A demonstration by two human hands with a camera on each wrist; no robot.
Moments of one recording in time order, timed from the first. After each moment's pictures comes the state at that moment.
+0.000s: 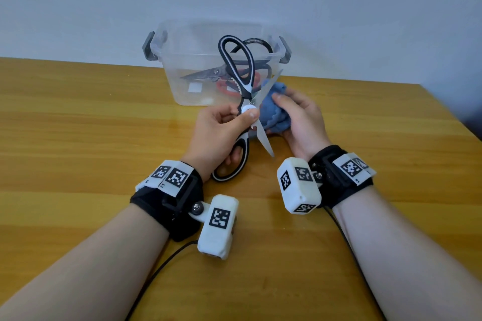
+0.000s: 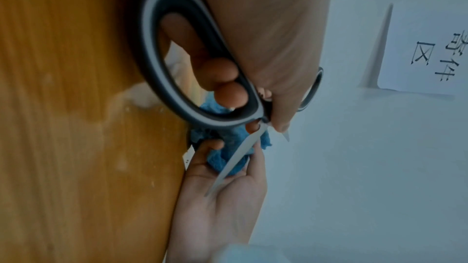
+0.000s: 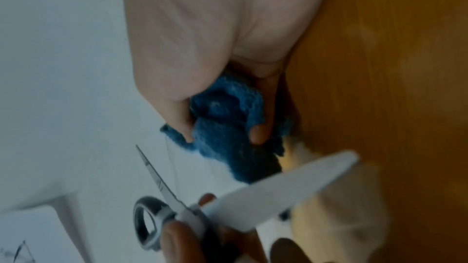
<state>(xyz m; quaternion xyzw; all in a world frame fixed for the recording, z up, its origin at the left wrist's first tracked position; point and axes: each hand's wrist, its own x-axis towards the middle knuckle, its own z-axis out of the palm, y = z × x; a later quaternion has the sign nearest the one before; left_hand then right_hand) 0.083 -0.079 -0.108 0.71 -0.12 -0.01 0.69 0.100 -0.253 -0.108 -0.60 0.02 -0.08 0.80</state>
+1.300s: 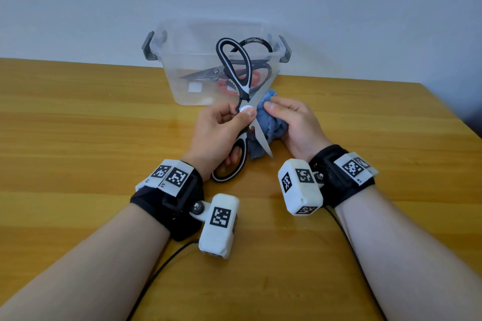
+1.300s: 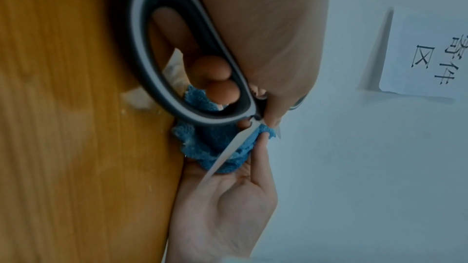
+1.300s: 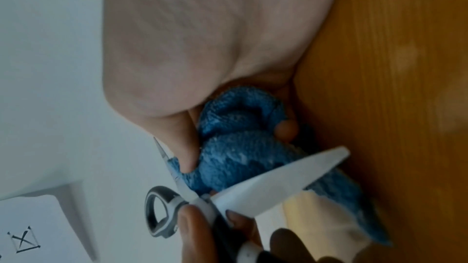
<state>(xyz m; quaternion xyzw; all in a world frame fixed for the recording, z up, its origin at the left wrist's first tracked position) 0.081 -0.079 -0.104 0.71 -0.13 -0.01 0.69 0.096 -0.253 -0.109 -0.63 -0.06 0.01 0.78</state>
